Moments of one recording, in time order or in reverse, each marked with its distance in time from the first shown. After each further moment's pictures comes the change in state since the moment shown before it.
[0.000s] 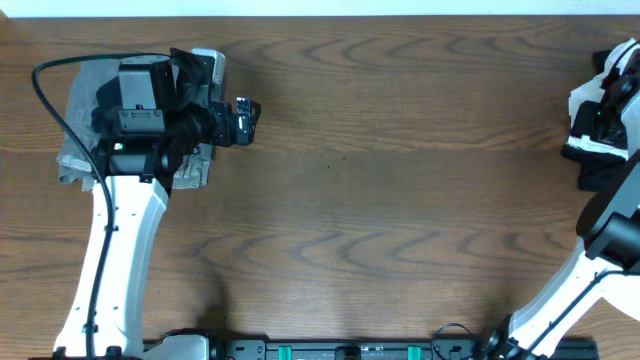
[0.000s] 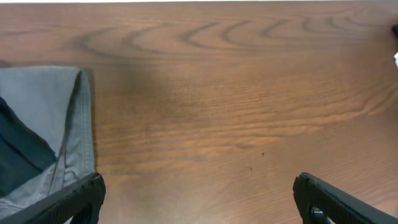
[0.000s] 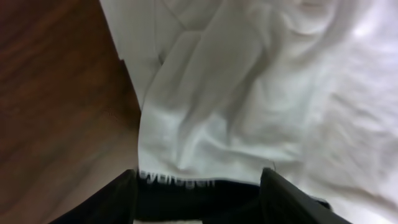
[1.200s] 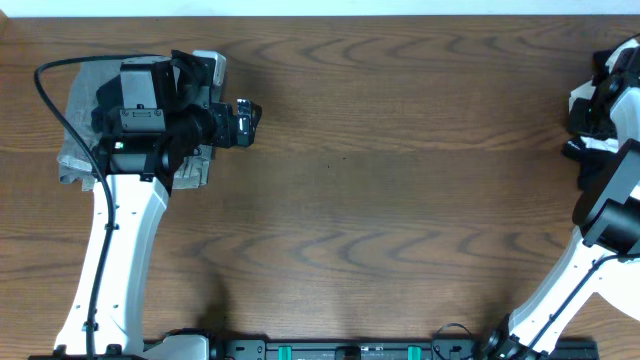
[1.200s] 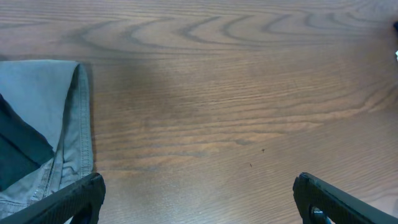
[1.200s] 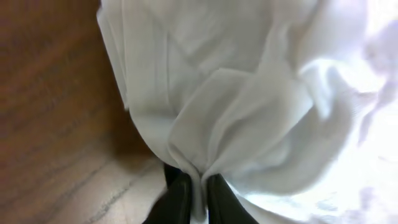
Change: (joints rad) left arm 0.000 0.002 0.000 -0.011 0.000 0.000; right arm 0.014 0.093 0.071 0.058 0.003 -0.016
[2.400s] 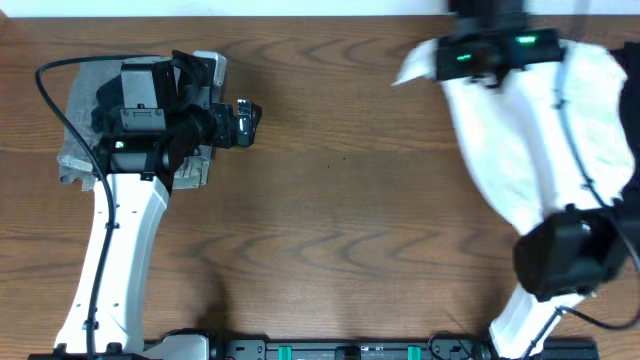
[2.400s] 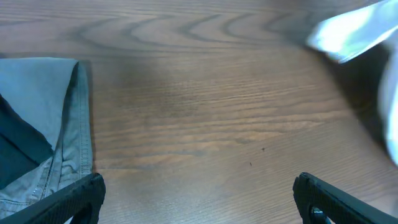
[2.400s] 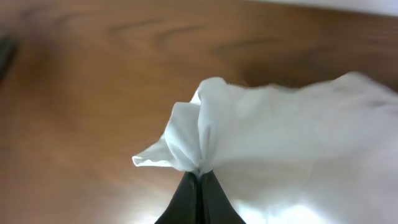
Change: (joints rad) left arm 0.000 0.003 0.000 -0.003 0.000 0.000; right arm 0.656 -0.368 0.025 -0.122 -0.328 0.138
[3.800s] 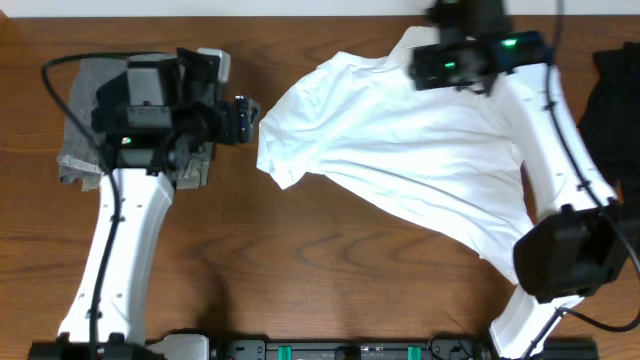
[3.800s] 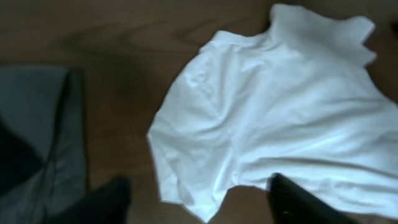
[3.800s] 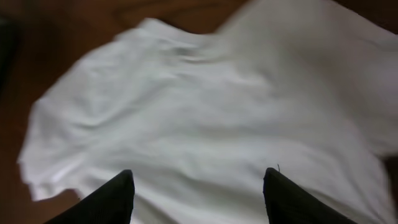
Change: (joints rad) left arm -0.023 0.027 0.000 0.042 -0.003 -0.008; right arm -0.026 -0.022 -0.009 -0.056 0.005 0.037
